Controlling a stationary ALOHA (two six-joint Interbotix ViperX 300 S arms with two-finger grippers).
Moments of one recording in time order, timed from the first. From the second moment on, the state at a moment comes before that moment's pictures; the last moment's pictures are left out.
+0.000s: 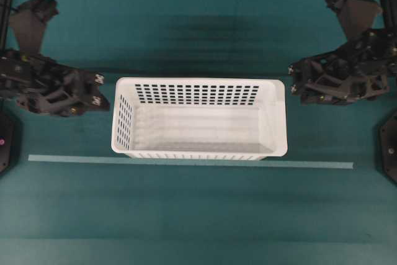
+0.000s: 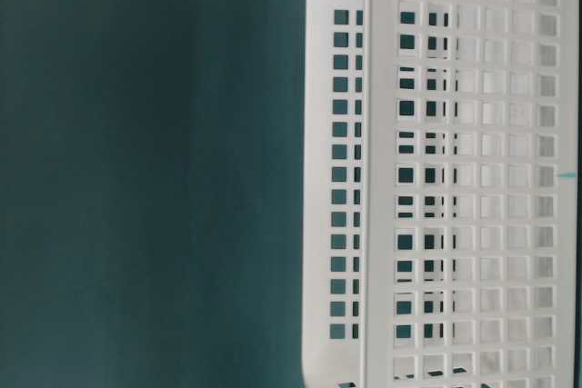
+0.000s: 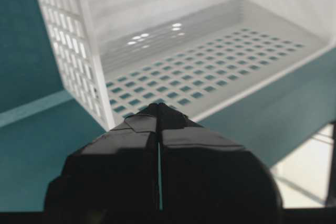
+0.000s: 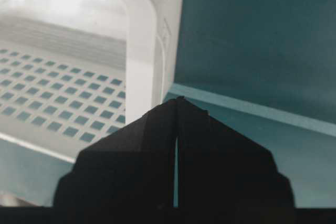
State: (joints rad) left arm 0.10 -0.53 0.73 0.02 0.64 -1.35; right arm -0.29 -0.42 0.70 0.18 0.91 1.12
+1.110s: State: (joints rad) left arm 0.09 -0.52 0.75 0.02 0.66 -1.37; right arm -0.26 -0.37 0.71 0.21 0.86 1.24
